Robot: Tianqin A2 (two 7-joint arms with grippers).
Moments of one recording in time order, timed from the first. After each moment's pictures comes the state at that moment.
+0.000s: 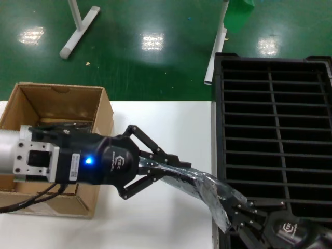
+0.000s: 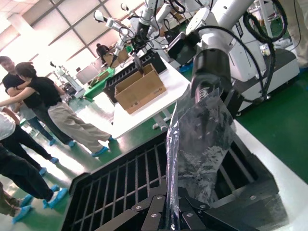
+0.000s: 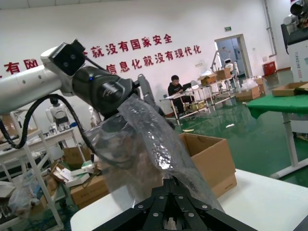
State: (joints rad) left arm -0.66 -0.78 1.89 -1.59 -1.90 1.28 0.33; right arm -0.07 0.57 -1.60 1.59 2.22 -1.04 -0.09
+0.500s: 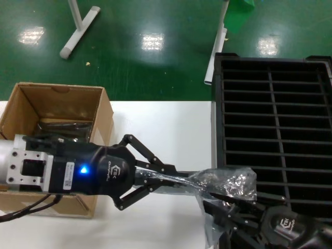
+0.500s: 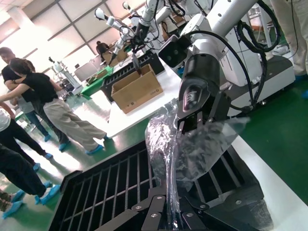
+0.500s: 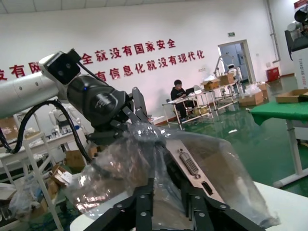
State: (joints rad) left arm -0.61 -0.82 1.87 -1.63 -1.92 1.27 0.30; right arm -0.05 0.56 -1.61 1.59 2.23 -1.05 -0.09
